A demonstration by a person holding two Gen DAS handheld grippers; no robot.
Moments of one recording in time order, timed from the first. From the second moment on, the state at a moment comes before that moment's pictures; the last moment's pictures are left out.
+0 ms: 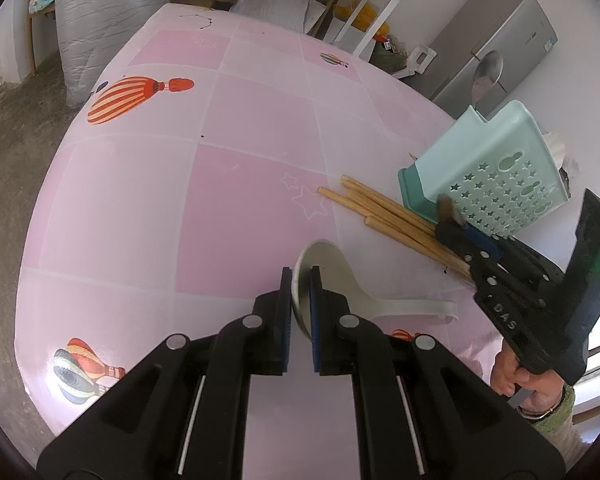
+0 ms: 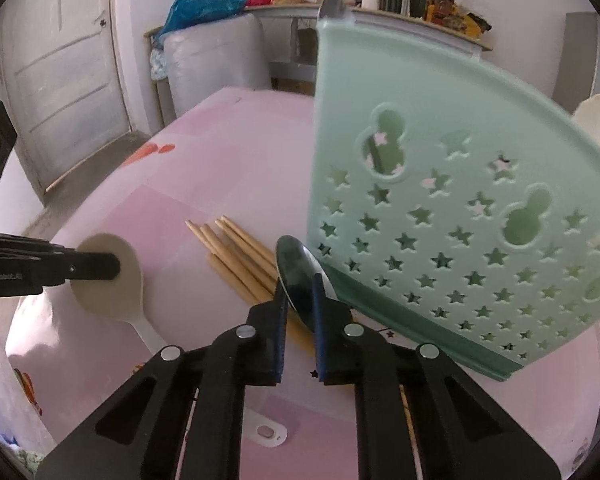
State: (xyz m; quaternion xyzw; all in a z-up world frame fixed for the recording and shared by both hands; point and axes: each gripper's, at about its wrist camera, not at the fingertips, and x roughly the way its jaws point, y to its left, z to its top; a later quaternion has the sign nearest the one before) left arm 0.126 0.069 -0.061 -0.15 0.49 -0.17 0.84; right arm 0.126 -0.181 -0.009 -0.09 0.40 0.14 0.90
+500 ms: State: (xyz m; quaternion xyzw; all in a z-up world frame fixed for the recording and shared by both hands) left arm 0.112 0.068 -0.029 -0.14 0.42 -0.18 0.88; right arm 0.067 -0.256 0.075 0.04 0.29 0.10 0.95
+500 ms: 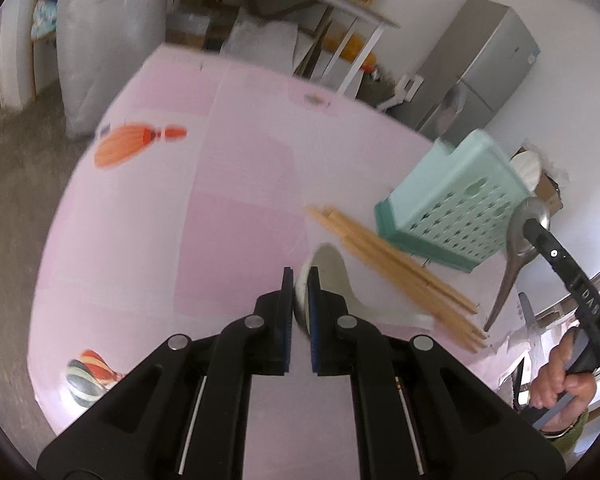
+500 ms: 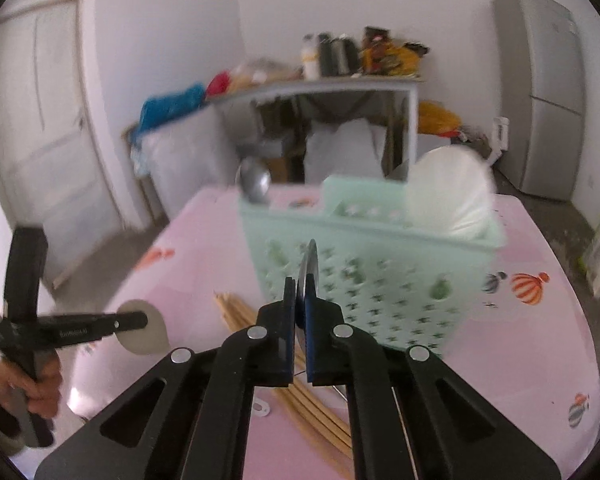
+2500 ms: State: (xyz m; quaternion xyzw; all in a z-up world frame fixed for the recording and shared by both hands) left arm 0.127 -0.123 0.115 0.26 0.18 -0.14 0.94; right arm -0.002 -0.382 0.103 0.26 0.17 0.09 0.95
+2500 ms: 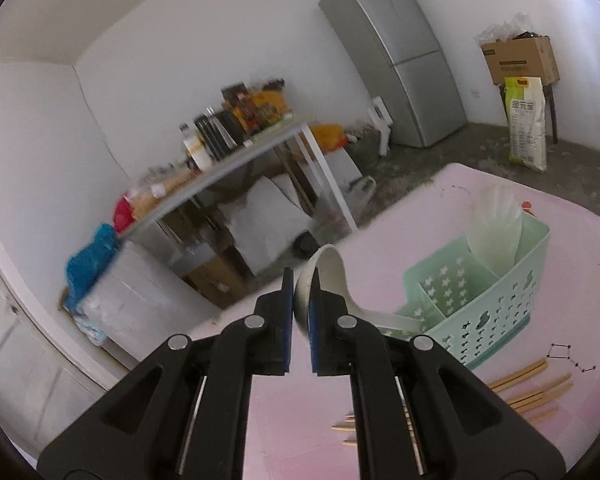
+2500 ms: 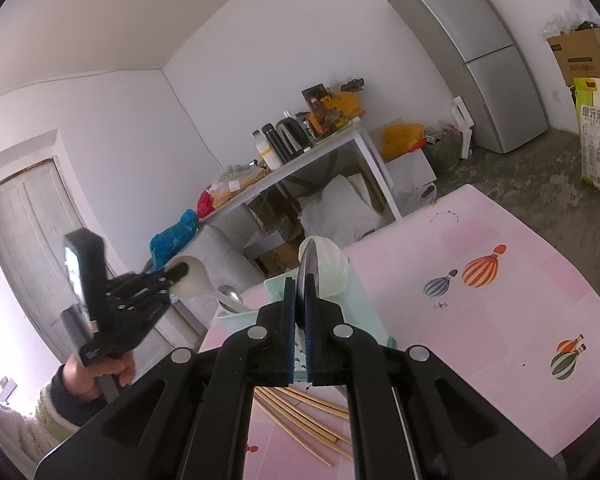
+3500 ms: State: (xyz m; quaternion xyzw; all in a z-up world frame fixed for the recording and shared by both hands) left arm 0.138 -0.034 0.084 0.00 0.25 -0.22 0.94; right arm 0.012 -0.377 0.108 0.25 0.18 0.10 0.95
